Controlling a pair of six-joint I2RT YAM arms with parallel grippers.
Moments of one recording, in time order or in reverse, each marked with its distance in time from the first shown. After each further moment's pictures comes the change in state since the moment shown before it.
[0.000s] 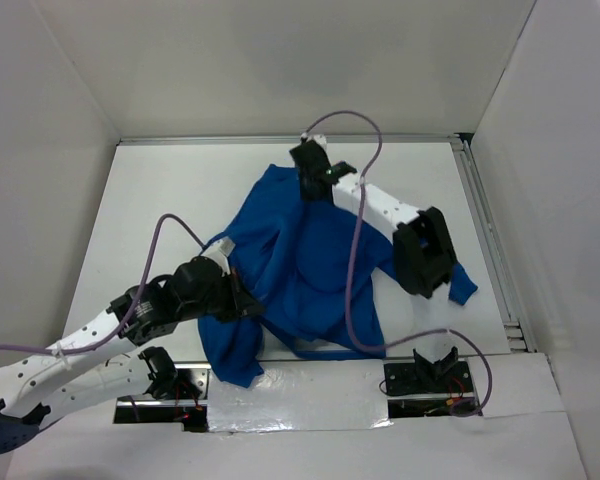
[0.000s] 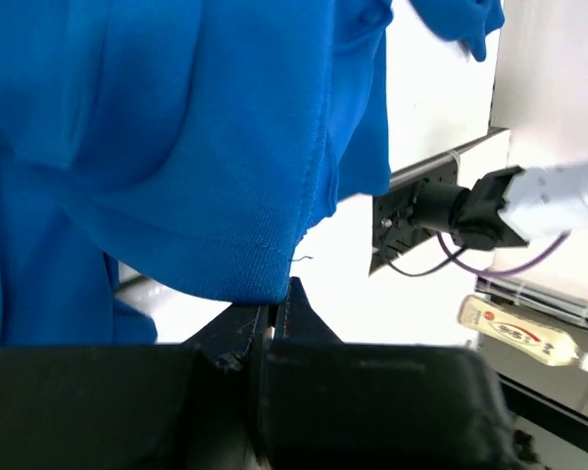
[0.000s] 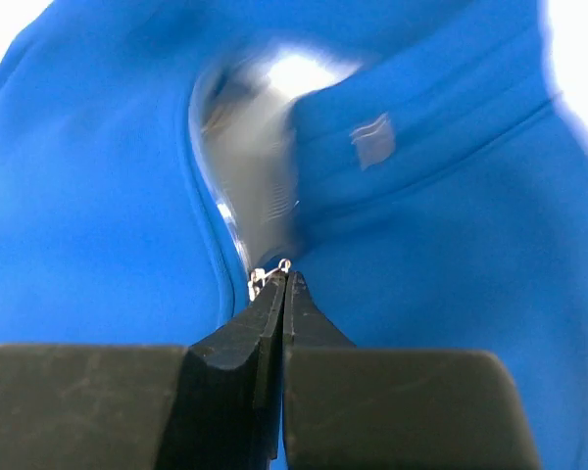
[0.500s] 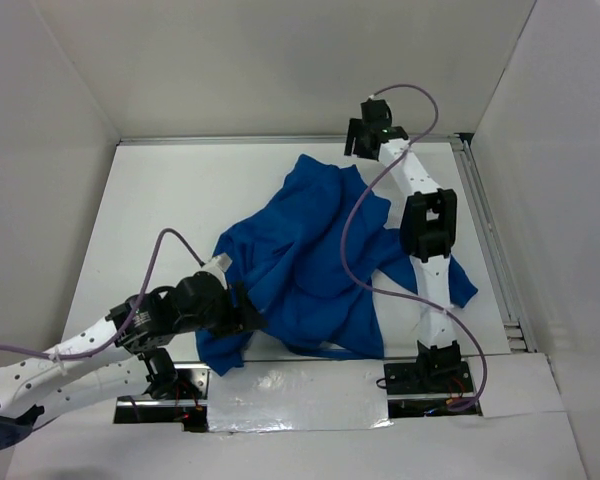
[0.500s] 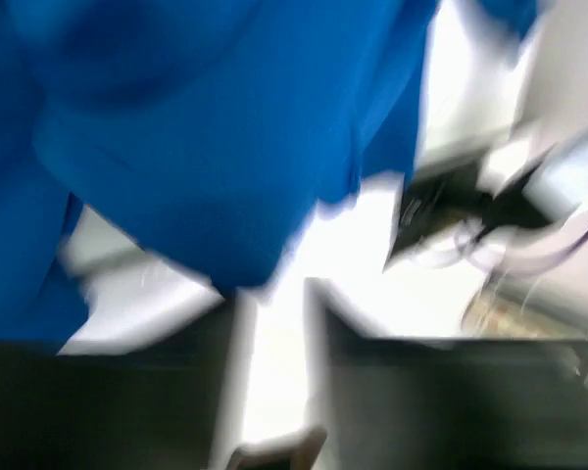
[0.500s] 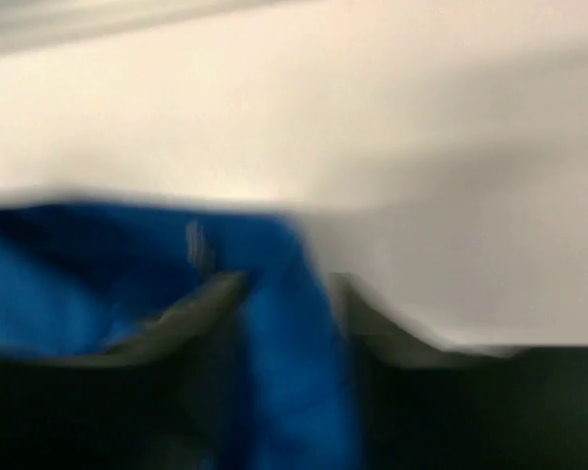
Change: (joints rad) left arm -0.054 -0.061 -0.070 -0.032 -0.069 -0.100; right arm -0.408 0.420 0.583 -0.139 -0.189 -0.046
